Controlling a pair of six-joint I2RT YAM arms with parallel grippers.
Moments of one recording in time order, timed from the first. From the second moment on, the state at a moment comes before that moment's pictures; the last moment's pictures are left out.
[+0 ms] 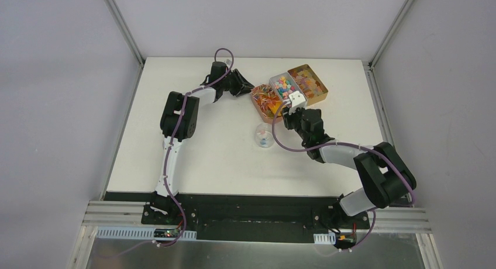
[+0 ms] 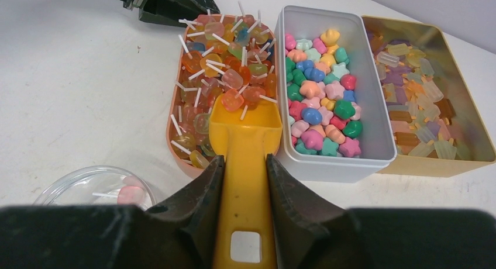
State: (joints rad) left arm -0.30 2.45 1.77 0.16 0.55 -1.00; right arm 0.52 1.50 0.58 0.68 0.06 -0.13
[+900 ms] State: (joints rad) left arm -0.30 2.45 1.77 0.16 0.55 -1.00; right arm 0.51 1.61 0.50 1.00 0.04 -0.08
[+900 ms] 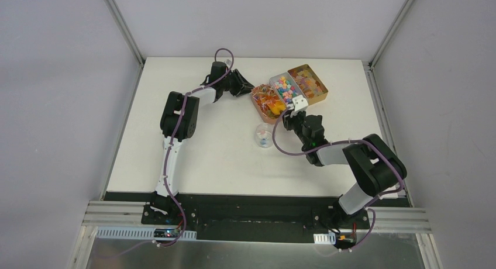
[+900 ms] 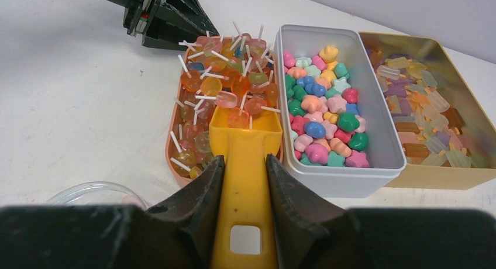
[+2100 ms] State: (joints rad) left arm -0.30 2.45 1.80 0.10 0.55 -0.99; right arm 0.46 1.73 0.40 1.35 -0.05 -0.07
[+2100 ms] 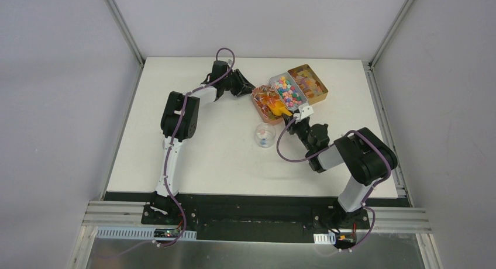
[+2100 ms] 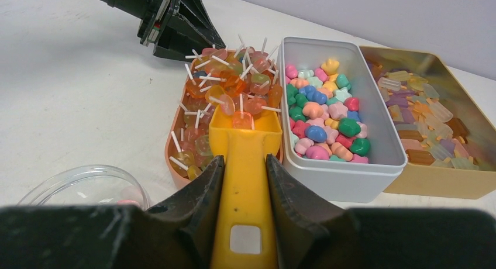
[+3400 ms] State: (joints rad) left arm -0.30 2.45 1.84 0.03 0.56 -0.93; right arm 0.46 1.60 0.33 1.34 -0.09 -0.09
